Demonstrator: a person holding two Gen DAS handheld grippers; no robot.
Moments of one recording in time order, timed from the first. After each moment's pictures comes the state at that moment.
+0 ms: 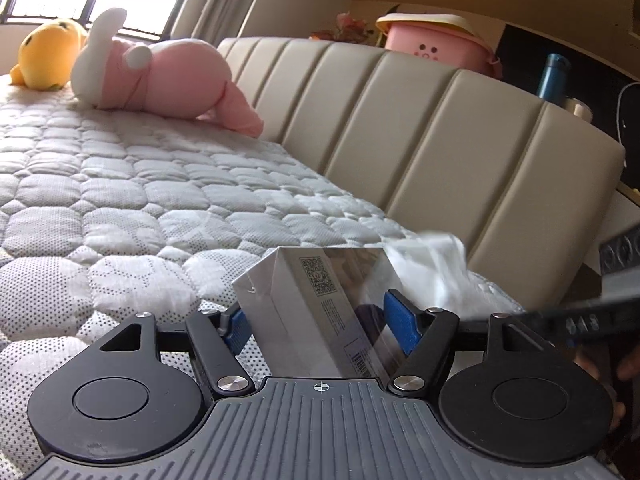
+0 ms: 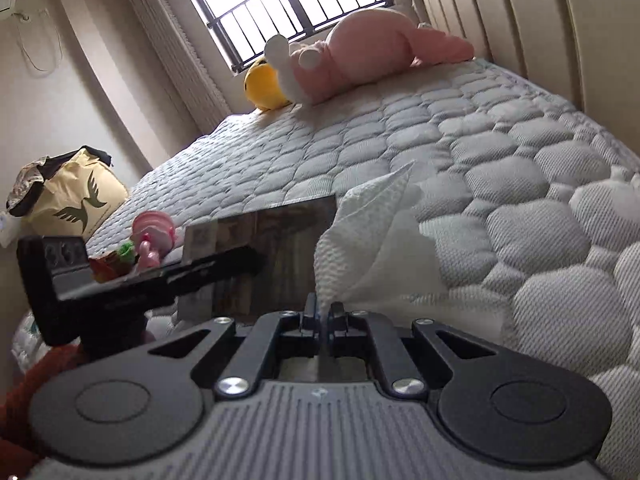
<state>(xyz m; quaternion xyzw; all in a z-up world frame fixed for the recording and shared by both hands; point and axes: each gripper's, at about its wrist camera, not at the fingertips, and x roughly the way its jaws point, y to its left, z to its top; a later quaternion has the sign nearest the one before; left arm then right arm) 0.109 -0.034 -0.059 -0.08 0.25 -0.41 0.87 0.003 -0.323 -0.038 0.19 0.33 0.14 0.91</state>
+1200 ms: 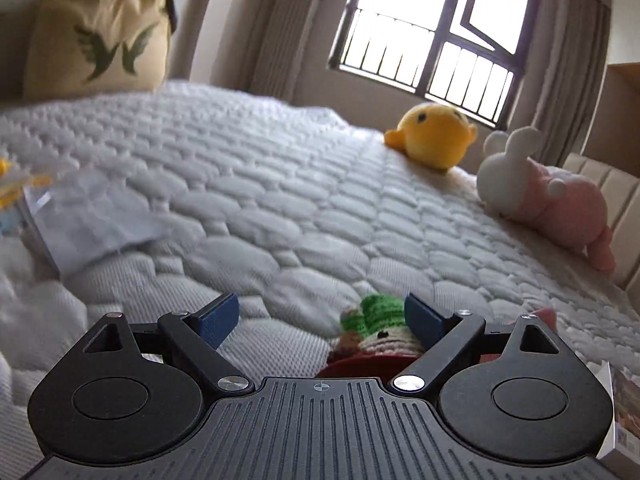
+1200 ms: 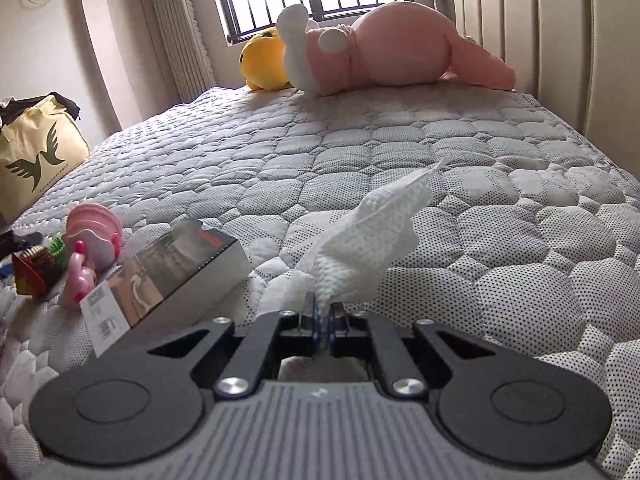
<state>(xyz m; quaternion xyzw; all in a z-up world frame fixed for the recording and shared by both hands) 0.164 0.258 -0.039 -0.18 0.25 0.05 0.95 0.122 -0.240 -0.040 0.08 0.34 0.10 0.93</state>
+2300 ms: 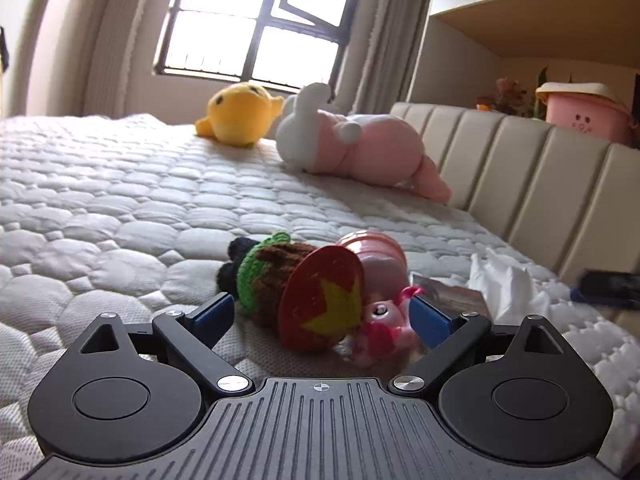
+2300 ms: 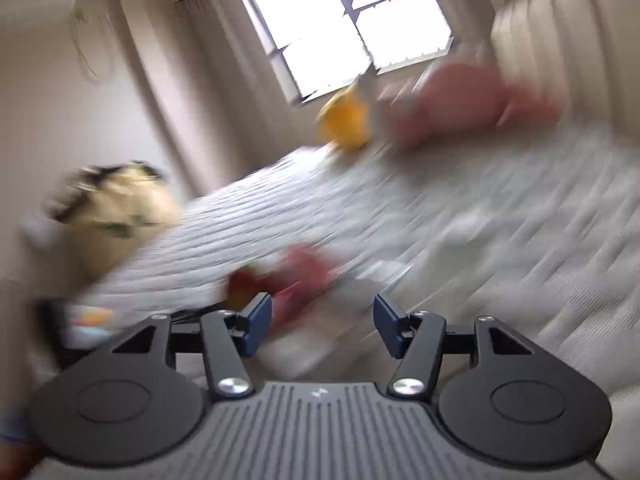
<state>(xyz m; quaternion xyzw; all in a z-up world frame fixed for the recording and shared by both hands) 0.085 0.113 -0.037 -0.08 0.20 -0.16 0.96 0.046 -0.224 0.000 0.21 0.28 0.25 0.90</state>
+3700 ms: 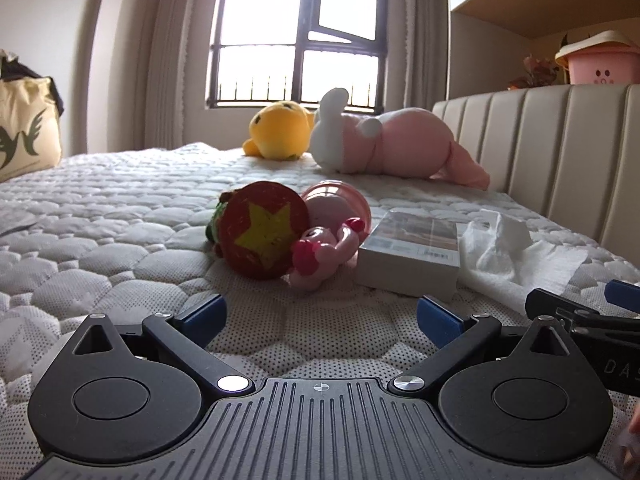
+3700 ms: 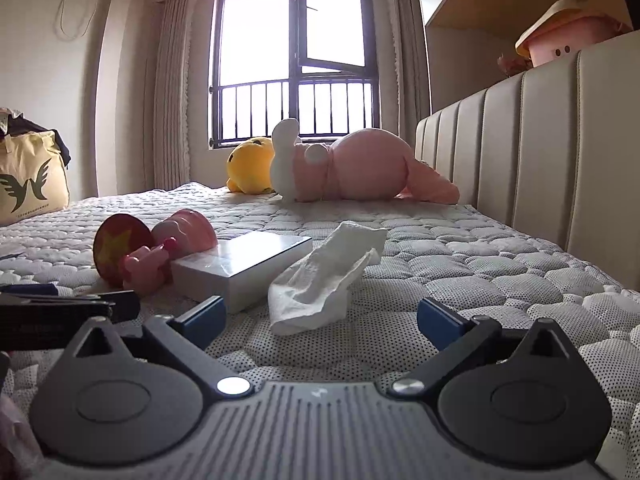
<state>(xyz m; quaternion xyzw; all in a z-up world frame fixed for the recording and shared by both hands) 0.027 0.014 -0.063 -0.02 0.17 -0.05 0.98 -0.001 -0.208 -0.070 0.01 0.13 0.02 0.99</state>
